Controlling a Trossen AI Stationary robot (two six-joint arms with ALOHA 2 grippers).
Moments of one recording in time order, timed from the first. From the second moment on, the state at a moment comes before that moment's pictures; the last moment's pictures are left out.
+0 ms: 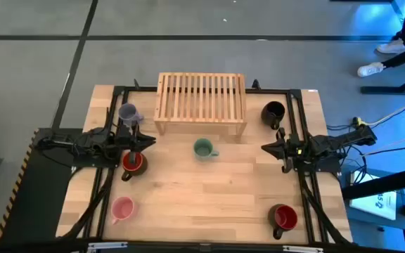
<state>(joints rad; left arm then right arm) -0.09 0.01 0.01 0.07 -0.22 -0.18 0.33 0.00 0.01 0.06 0.35 0.23</state>
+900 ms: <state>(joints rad) -0.09 0.01 0.01 0.41 -0.64 -0.68 0.33 0.02 0.01 0.21 0.47 0.55</state>
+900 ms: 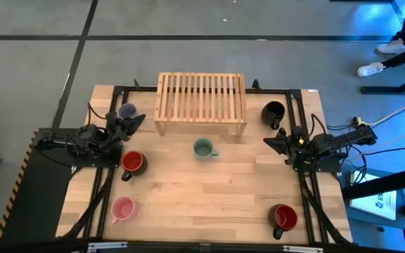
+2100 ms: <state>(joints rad) -0.09 0.01 0.01 0.37 -0.64 -0.51 0.32 1.28 0.65 0.11 0.60 0.49</state>
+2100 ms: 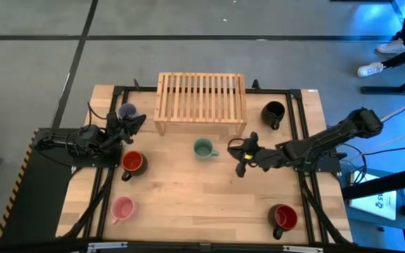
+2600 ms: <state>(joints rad) -0.09 0.01 0.01 0.37 -0.64 -0.52 0.18 1.46 0.65 0.18 0.34 0.54</state>
